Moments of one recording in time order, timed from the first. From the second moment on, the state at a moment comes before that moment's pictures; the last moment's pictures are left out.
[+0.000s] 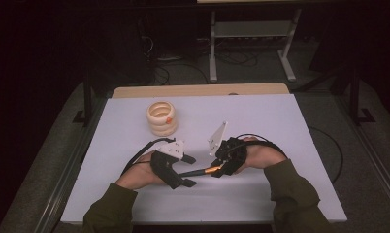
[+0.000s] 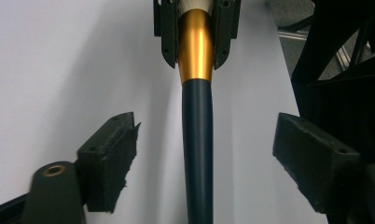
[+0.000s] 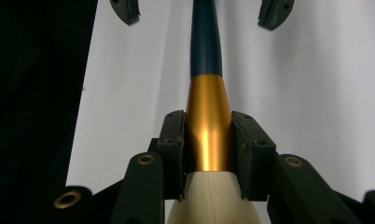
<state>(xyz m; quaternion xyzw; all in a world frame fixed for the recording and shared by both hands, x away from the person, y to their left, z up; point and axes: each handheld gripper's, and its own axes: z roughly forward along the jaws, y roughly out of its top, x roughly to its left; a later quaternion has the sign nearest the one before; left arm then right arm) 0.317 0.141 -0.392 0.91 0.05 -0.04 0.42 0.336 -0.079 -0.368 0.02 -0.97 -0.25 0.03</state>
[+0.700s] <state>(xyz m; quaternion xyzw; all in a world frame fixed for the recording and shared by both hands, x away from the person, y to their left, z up) 0.313 0.127 -0.396 0.92 0.05 -0.03 0.39 0.332 -0.070 -0.369 0.03 -0.97 -0.25 0.04</state>
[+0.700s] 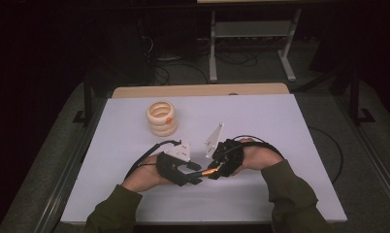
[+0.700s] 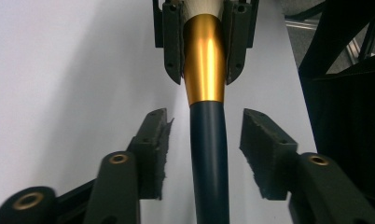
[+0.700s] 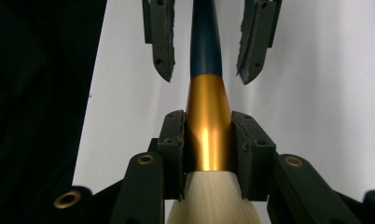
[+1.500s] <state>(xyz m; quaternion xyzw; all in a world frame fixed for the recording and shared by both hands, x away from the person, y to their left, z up) 0.310 0.119 -0.399 0.93 0.04 -0.02 0.37 0.332 -0.066 -0.372 0.03 -0.97 -0.25 0.04</state>
